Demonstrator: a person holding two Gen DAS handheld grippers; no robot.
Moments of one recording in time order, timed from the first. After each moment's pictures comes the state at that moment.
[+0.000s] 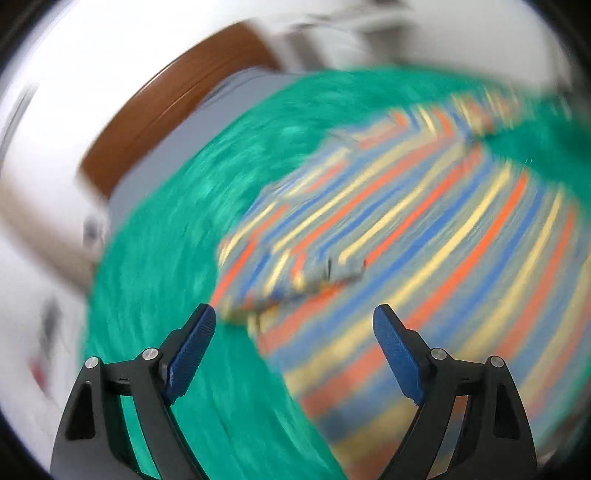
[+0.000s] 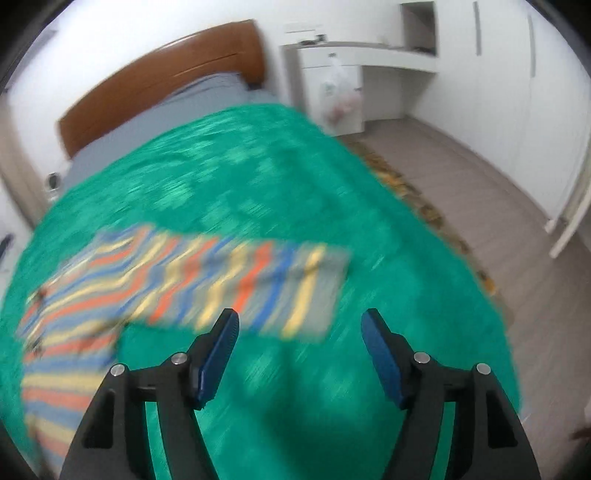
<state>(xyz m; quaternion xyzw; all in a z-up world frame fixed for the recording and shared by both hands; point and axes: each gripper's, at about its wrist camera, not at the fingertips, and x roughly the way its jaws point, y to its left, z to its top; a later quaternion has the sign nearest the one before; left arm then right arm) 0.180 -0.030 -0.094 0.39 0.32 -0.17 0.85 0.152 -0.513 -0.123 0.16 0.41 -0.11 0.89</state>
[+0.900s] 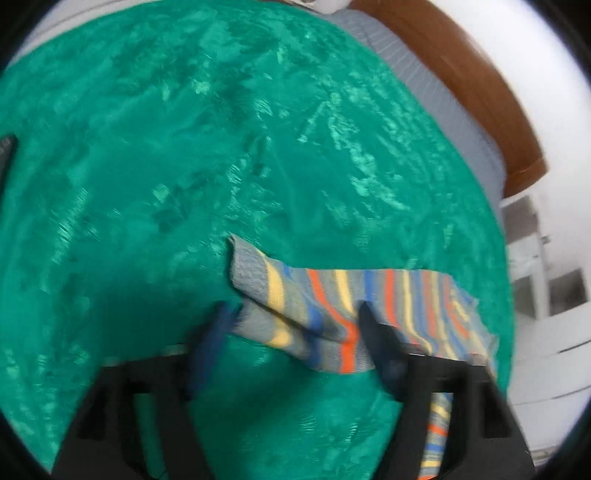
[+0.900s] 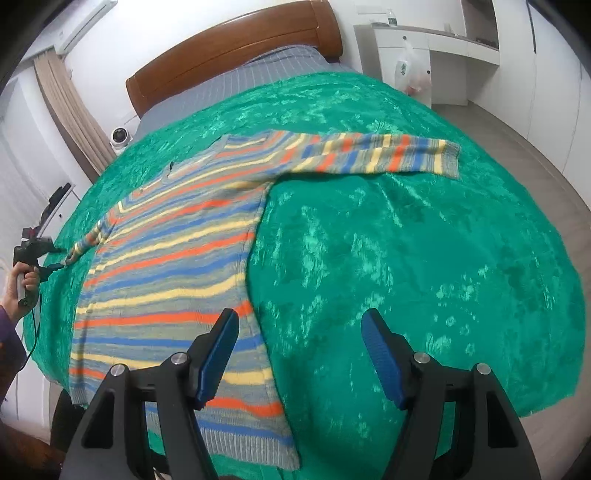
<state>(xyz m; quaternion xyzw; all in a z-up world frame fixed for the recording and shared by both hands) 0.280 0.319 -0.141 -0.34 0.48 0.05 0.81 0.053 -0.374 -0.138 0.16 0.44 -0.01 0.88</state>
